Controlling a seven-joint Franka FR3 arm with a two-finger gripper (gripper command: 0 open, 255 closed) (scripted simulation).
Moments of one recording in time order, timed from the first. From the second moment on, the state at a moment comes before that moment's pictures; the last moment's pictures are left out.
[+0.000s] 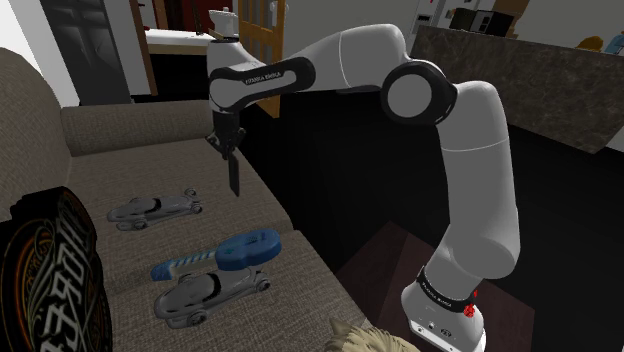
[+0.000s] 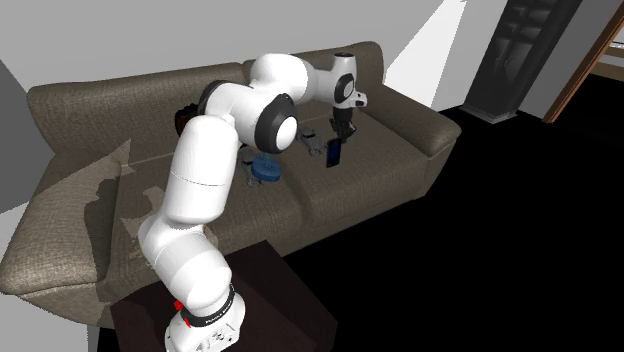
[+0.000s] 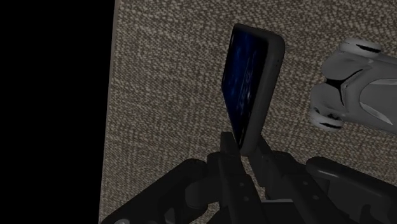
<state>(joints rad) 0.14 0.55 0.17 -1.41 -0.13 2.03 0.35</state>
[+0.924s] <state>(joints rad) 0.14 0.52 0.17 -1.27 -0.12 1.86 0.33</state>
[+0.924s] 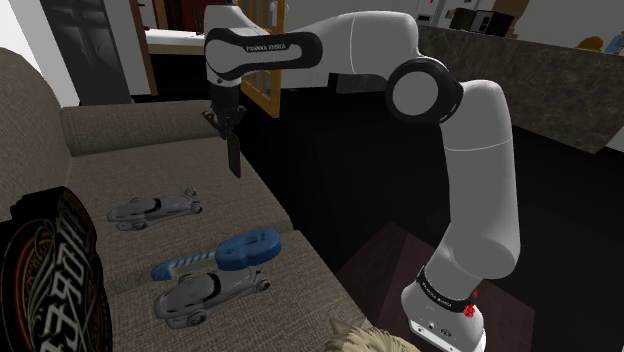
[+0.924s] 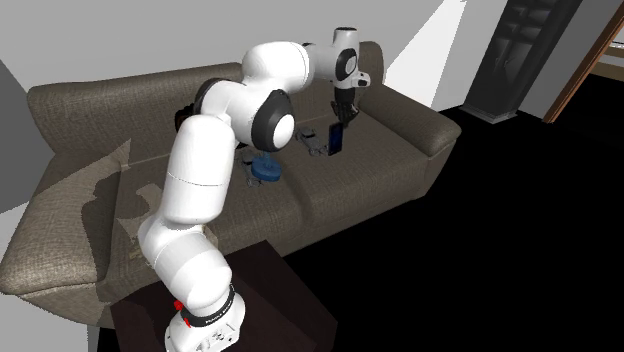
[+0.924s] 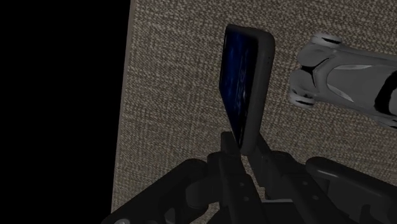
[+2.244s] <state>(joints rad) 0.22 0.02 0.26 -1.82 -0.06 1.92 0.51</state>
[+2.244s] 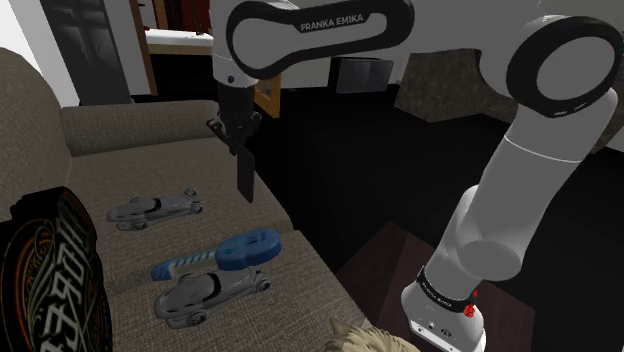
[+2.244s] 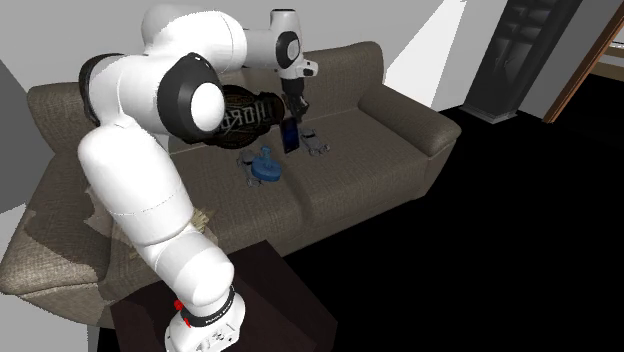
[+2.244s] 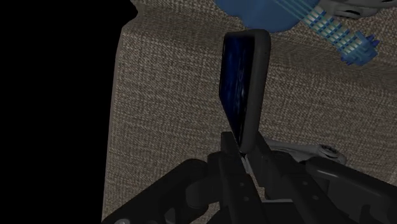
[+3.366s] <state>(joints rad) 0.37 -0.33 0.42 -2.09 0.07 1.84 0.77</state>
